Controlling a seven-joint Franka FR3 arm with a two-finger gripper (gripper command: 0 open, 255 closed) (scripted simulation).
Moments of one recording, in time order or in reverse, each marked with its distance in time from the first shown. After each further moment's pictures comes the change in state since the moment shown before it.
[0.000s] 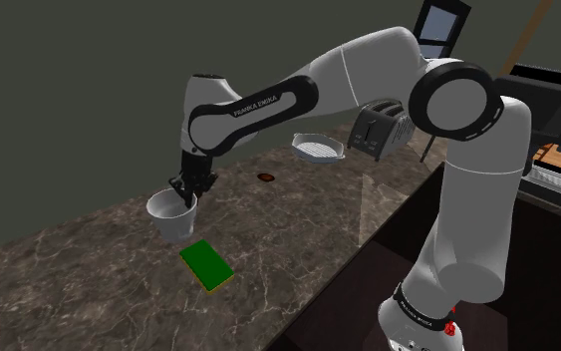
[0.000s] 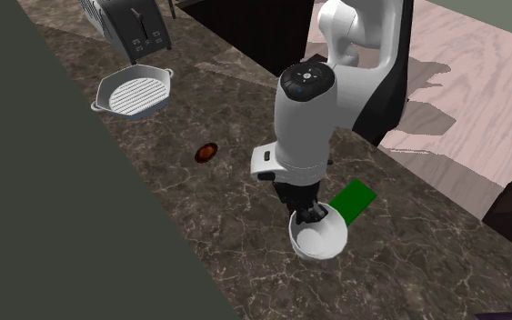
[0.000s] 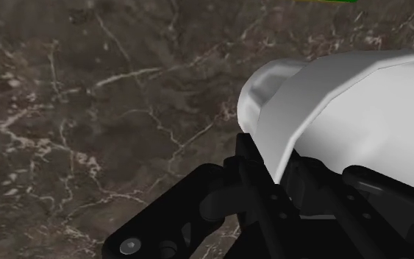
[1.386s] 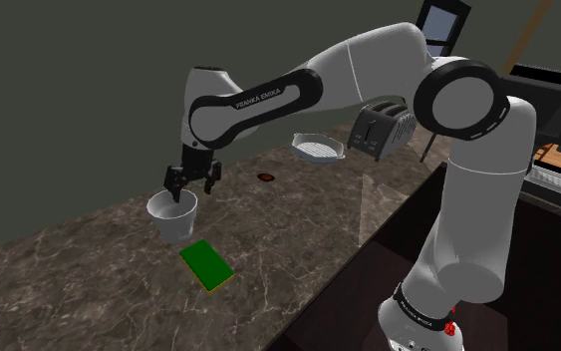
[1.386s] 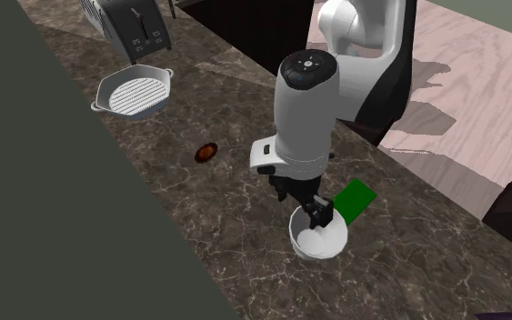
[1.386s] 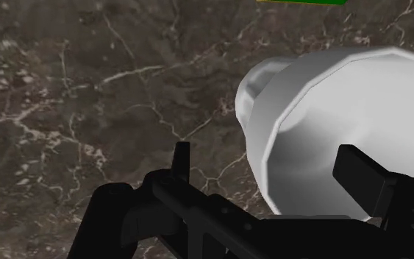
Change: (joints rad) arm -0.004 -0.022 0.000 0.012 0.004 -0.035 -0.002
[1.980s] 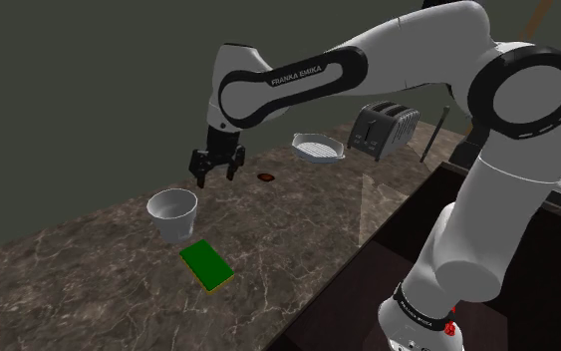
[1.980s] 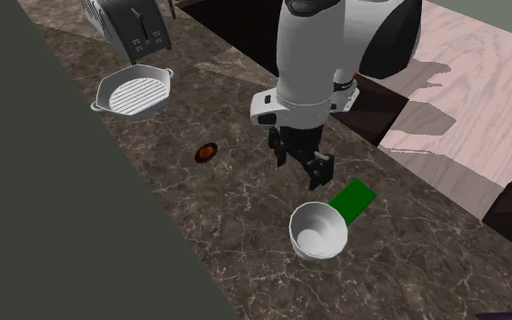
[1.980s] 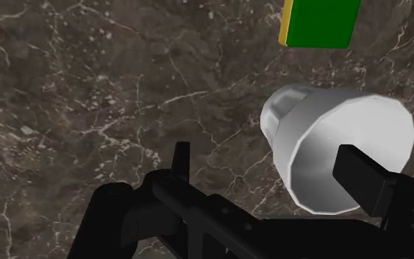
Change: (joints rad) arm -0.040 -0.222 -0.017 -0.159 0.034 -0.059 -0.062
